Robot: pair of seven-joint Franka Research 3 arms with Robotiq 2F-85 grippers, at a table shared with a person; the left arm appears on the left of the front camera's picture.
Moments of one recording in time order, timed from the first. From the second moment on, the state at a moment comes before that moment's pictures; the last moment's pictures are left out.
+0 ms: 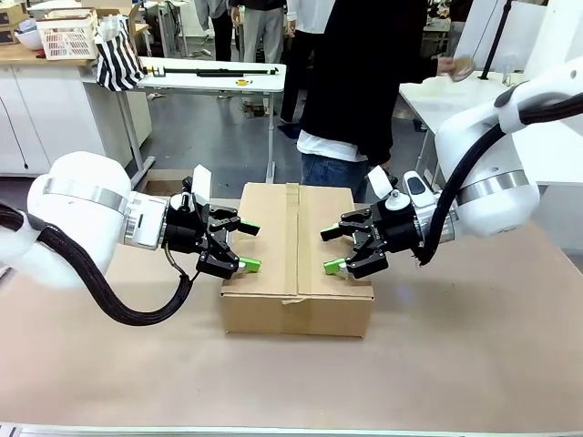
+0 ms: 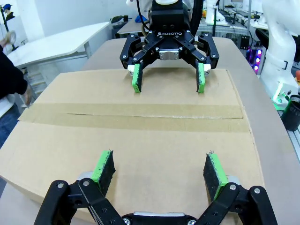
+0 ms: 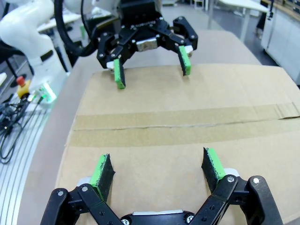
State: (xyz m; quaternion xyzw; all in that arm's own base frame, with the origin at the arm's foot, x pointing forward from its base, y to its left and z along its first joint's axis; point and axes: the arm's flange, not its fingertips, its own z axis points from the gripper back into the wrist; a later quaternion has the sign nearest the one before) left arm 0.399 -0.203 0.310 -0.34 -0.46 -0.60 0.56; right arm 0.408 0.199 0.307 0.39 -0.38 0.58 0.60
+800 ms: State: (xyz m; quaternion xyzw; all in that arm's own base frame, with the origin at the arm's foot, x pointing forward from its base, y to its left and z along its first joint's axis) left arm 0.399 -0.203 0.310 -0.34 -0.46 -0.60 0.56; right arm 0.408 0.199 0.307 0.39 -0.38 0.58 0.60
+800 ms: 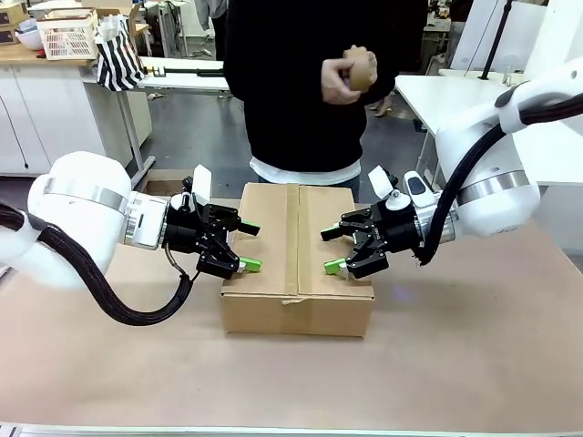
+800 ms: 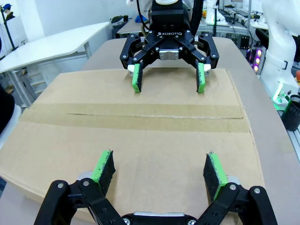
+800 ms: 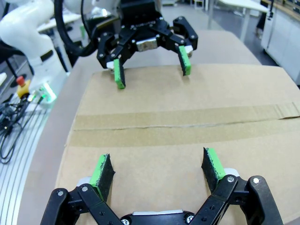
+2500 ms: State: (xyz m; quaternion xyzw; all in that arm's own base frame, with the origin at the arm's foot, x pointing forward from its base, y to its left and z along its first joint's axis) left arm 0.399 -0.203 0.310 -0.34 -0.46 -0.60 0.56; right arm 0.408 0.199 0.307 0.39 -0.38 0.58 0.60
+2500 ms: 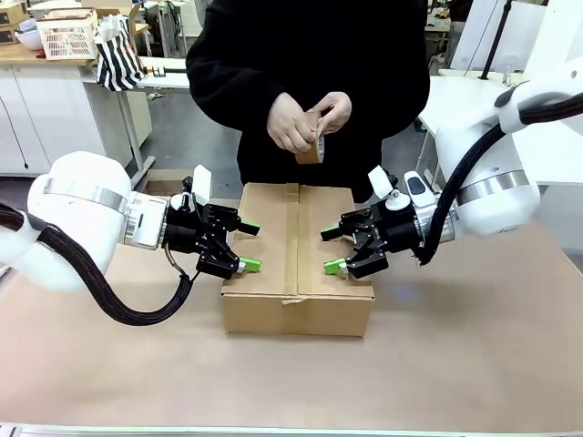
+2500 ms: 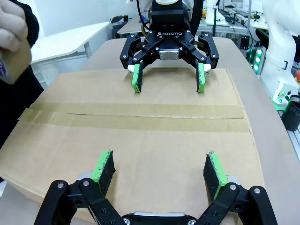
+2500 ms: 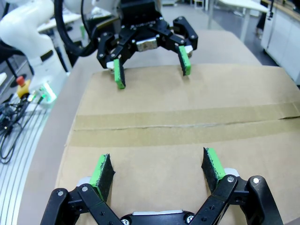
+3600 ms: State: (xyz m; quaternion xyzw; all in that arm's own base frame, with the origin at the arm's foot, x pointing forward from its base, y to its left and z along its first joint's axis) left arm 0.399 -0.203 0.310 -0.34 -0.46 -0.60 0.56; right arm 0.408 0.199 0.307 0.39 -0.38 0.58 0.60
